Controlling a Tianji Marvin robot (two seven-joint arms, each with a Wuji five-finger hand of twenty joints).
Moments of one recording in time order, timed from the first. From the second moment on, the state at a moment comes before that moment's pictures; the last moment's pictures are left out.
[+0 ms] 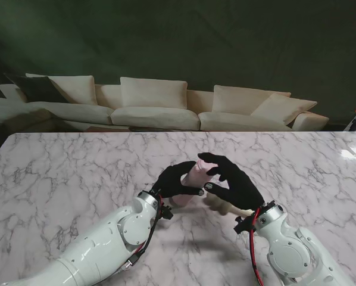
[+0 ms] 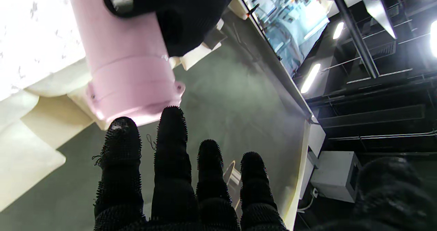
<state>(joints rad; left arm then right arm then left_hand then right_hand) 1.14 -1.32 -0.68 -0.99 0.37 -0.35 0.41 -1.73 -1.13 1.32 -1.71 -0.52 -0.48 -0.15 0.91 -0.45 -0.14 -0.06 0.56 0.19 0.46 0.56 0.47 0.06 0.23 0.35 0.50 0.16 0.29 0.59 0.09 0.24 0.81 0.64 0.17 -0.06 0.30 -0.09 0.12 0.00 0.50 0.35 0.28 0.12 0.62 0.30 0.66 0.15 0.39 0.37 0.30 0.36 1.13 0.57</state>
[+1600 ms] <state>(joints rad) 1.17 -1.30 -0.73 -1.02 0.38 -0.32 0.38 -1.78 -1.15 1.38 -1.69 -0.56 -0.48 -0.27 0.86 -0.39 -0.17 -0.10 0.56 0.18 0.46 0.53 0.42 0.03 0.21 0.32 0.46 0.15 0.27 0.58 0.06 0.24 0.76 0.65 0.17 -0.03 0.28 -0.08 0.12 0.00 0.52 0.35 0.29 0.11 0.62 0.31 0.59 0.14 0.44 0.39 0.28 0.36 1.15 0.59</state>
